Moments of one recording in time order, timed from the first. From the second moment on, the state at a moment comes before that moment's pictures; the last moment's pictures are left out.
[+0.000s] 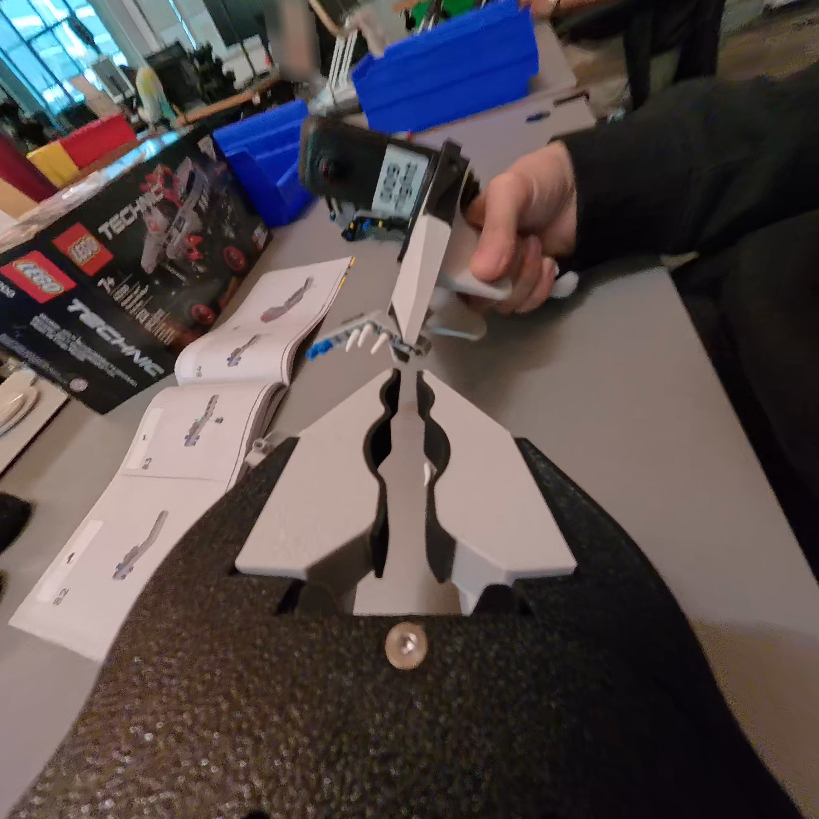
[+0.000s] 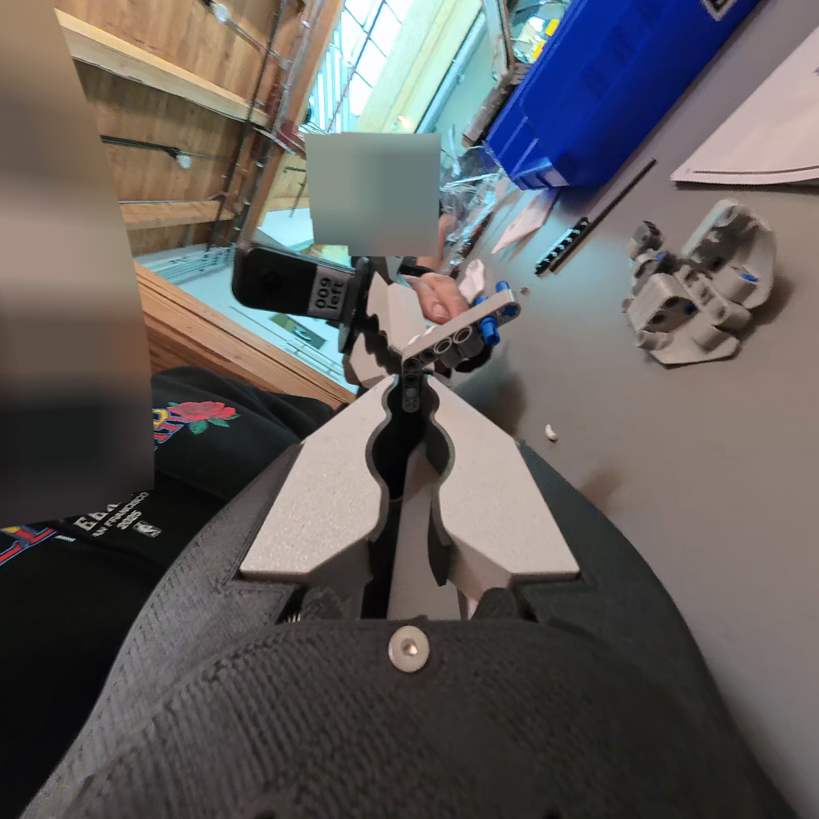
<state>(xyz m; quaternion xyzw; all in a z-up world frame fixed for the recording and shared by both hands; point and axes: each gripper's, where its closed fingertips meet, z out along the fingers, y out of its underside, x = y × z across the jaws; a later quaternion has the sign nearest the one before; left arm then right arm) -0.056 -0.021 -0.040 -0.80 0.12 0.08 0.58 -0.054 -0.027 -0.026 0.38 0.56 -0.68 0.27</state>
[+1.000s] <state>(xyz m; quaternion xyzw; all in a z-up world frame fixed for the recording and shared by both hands) -0.150 -0.174 -0.105 -0.91 -0.05 0.10 0.40 -0.064 0.003 -0.088 0.48 0.68 -0.55 0.12</state>
